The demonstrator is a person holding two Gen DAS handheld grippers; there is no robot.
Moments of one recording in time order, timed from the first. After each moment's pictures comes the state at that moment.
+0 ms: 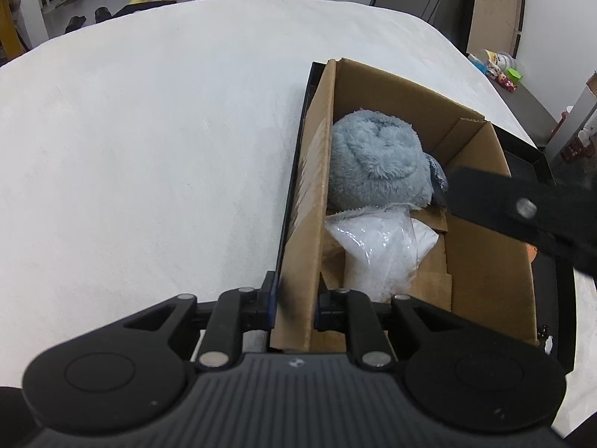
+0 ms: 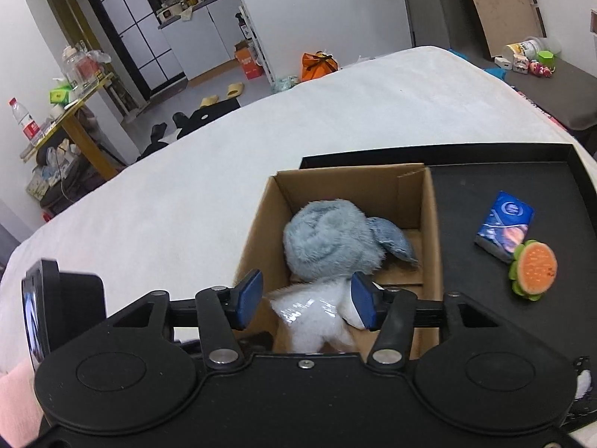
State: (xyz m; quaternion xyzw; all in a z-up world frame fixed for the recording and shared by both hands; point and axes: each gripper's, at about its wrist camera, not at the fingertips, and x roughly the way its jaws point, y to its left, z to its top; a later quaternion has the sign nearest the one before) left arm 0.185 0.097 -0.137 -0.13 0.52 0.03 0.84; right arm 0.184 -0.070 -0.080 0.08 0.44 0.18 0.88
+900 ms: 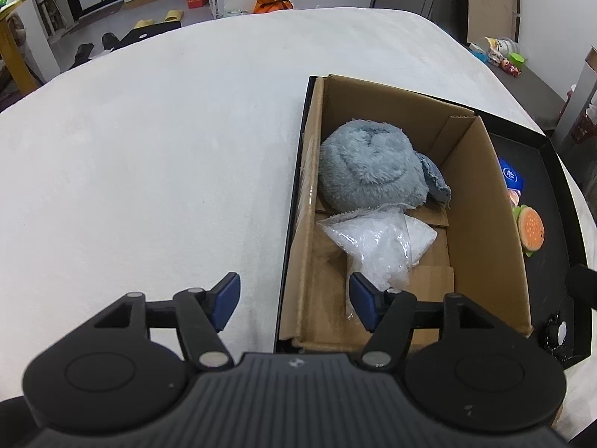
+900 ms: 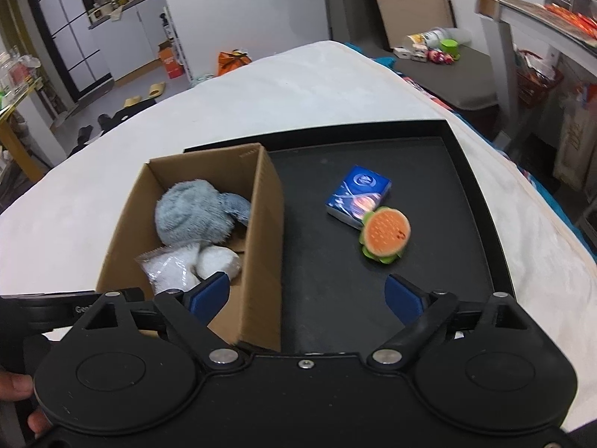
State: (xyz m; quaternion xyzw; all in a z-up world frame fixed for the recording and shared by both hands) left arm 0.186 0.074 -0.116 -0.06 0.52 0.06 0.85; right arm 0.155 -0.159 -0.085 0.05 0.45 0.06 0.89
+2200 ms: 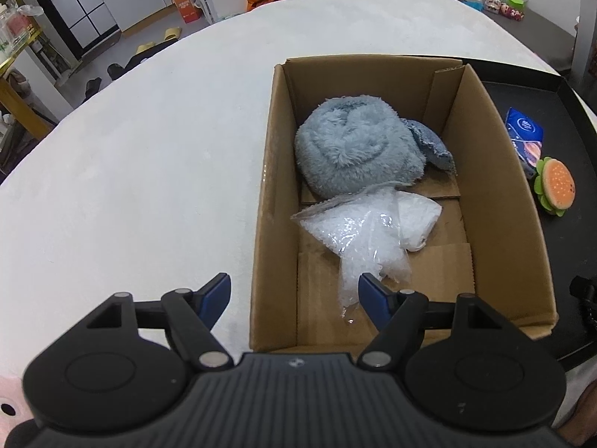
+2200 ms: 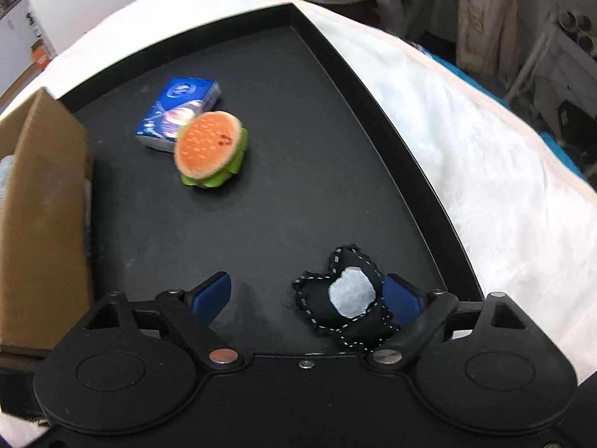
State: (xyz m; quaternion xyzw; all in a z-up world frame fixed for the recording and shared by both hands) left arm 0.199 0.030 -0.126 0.05 0.54 0.08 0.84; right arm 0.169 -0.232 -0.196 0.10 0.53 -0.12 0.84
